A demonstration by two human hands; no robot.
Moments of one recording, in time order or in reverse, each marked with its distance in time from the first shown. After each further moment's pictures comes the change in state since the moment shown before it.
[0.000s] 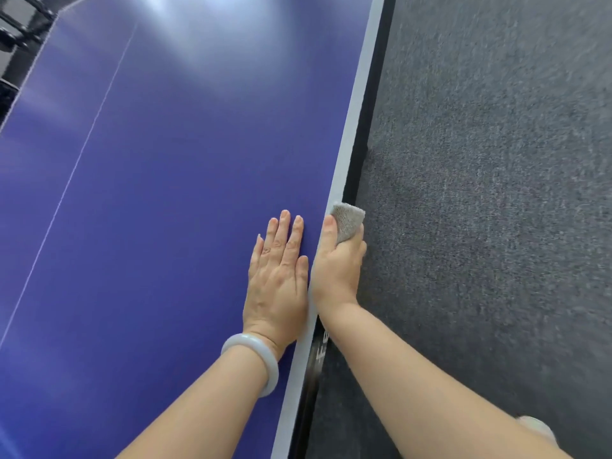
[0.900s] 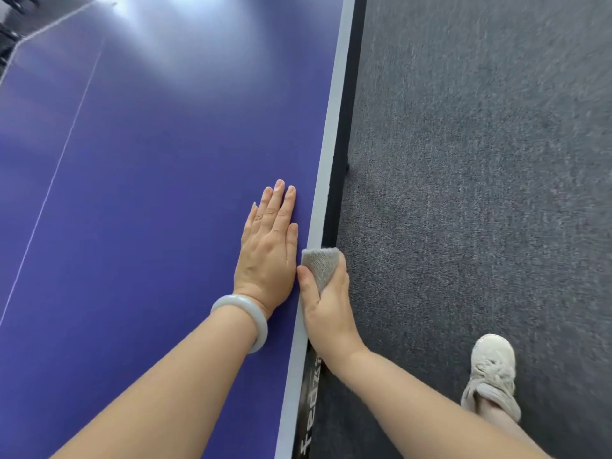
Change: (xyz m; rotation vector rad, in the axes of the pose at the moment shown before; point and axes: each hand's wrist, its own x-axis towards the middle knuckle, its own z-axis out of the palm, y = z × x) left_hand 0.153 0.011 -0.004 -0.063 0.023 0.132; right_hand 0.052 -0.019 -0.017 -0.056 -0.247 -0.081
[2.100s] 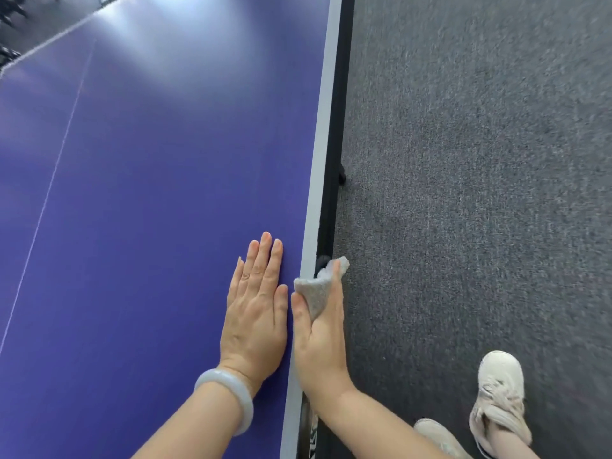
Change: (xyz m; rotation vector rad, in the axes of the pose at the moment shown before) left_hand 0.001 -0.001 -0.002 0.052 -0.063 -0.010; right_hand 0.028 -0.031 0.006 0.140 0.115 -0.152
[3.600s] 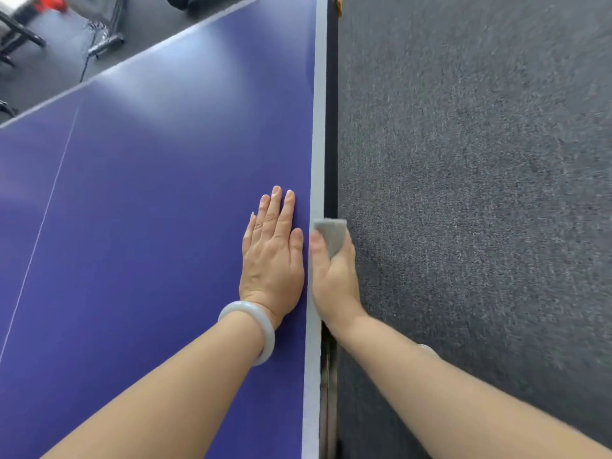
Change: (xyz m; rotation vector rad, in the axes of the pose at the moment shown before) left_hand 0.229 0.019 -0.009 -0.028 0.026 -0.005; right_hand 0.215 -0.066 0.001 -0.039 0.108 0.063
